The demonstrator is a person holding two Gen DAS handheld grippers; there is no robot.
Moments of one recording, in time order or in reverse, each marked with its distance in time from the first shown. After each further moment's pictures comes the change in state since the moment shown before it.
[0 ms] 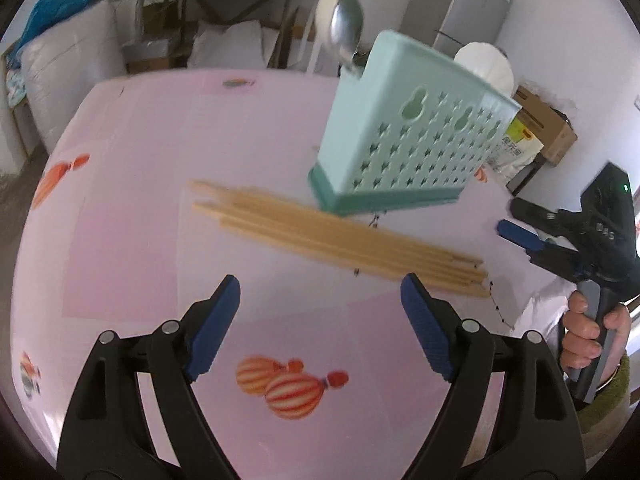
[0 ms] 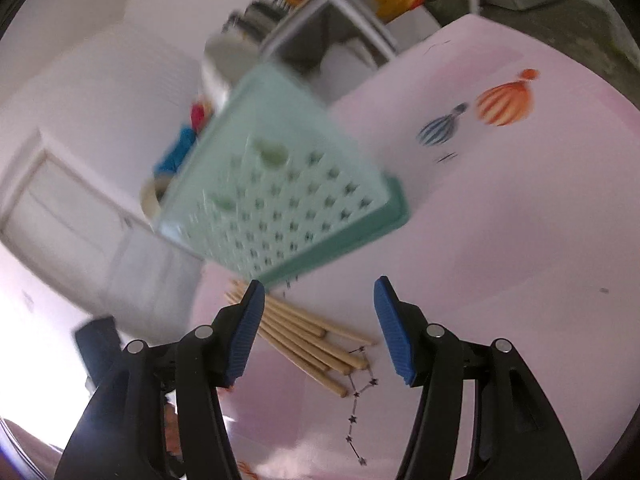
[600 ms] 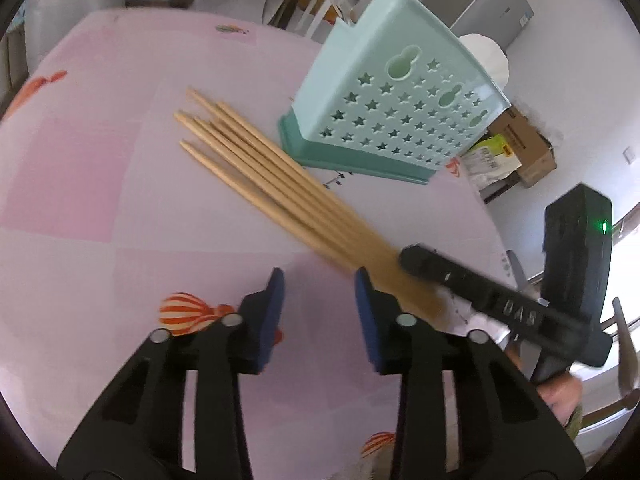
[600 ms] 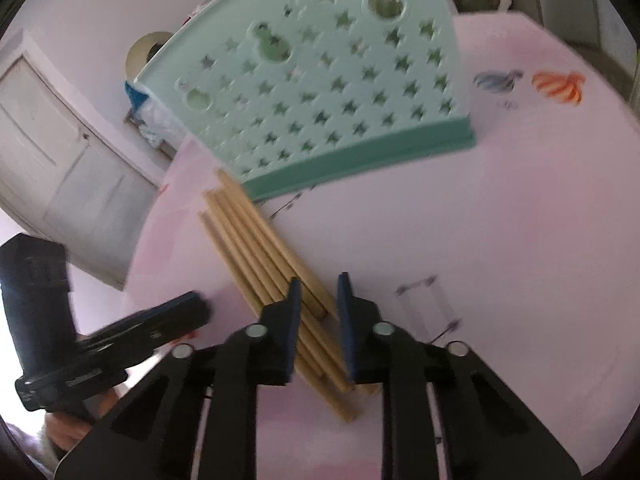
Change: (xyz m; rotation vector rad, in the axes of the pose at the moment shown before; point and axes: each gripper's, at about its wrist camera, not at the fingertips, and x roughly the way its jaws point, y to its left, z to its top) left arm 0.011 -0.005 -0.022 -0.168 0.086 -0.155; right arm 0.036 0.069 -0.038 -0.163 0.168 -0.174
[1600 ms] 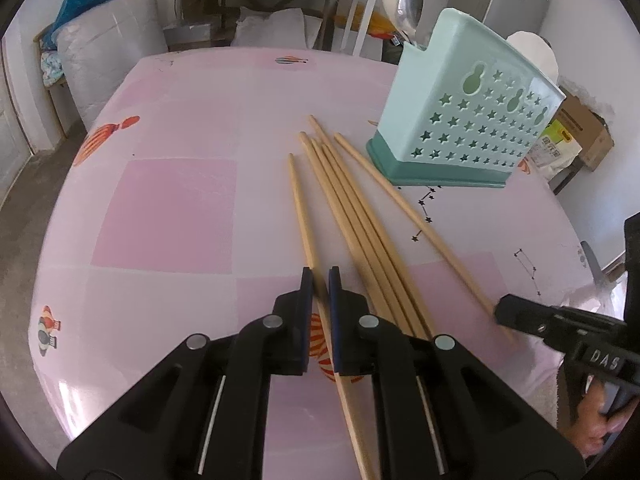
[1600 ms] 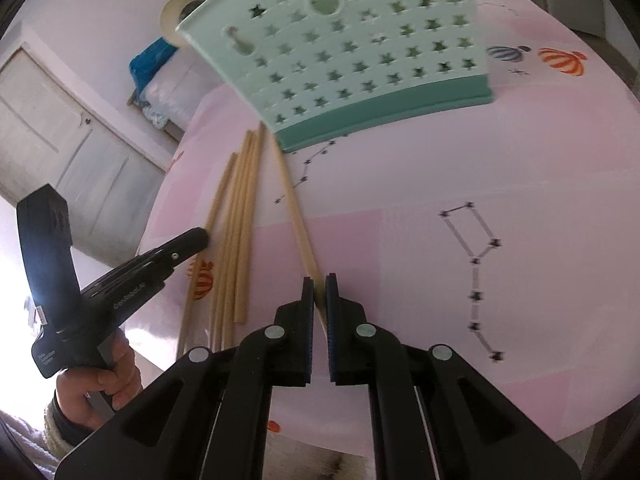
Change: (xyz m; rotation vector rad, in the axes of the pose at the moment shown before) left arm -0.008 0.019 0.011 0.111 -0.068 0.309; right arm 0.014 0.023 -0.035 -0.007 0.050 -0.018
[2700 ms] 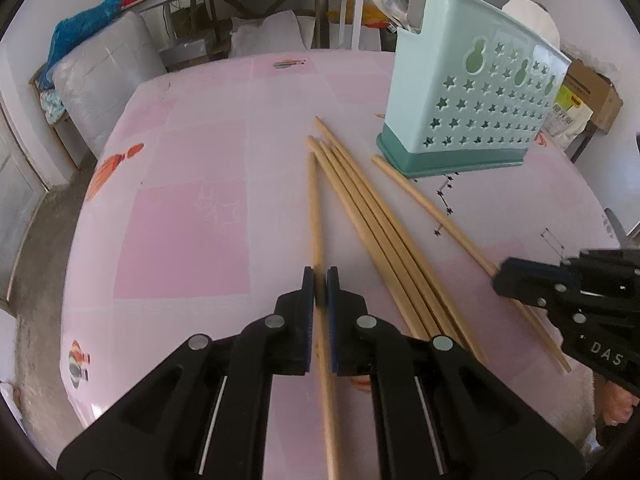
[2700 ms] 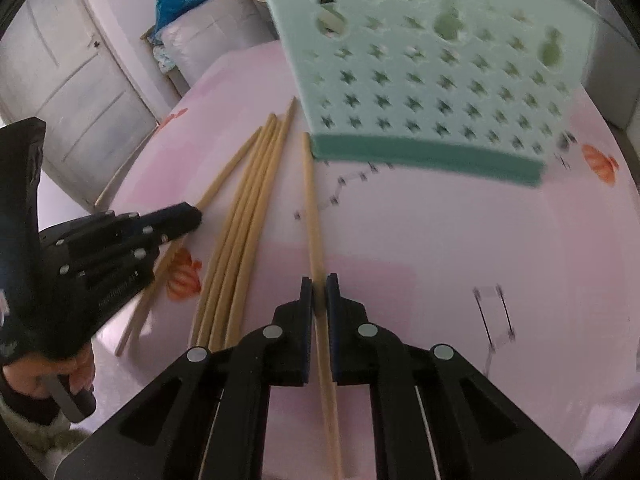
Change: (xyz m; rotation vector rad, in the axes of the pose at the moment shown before) left arm 0.001 -0.004 0.001 0.116 0.018 0.080; right arm 0.016 0.032 0.009 -0.277 0.043 -0.138
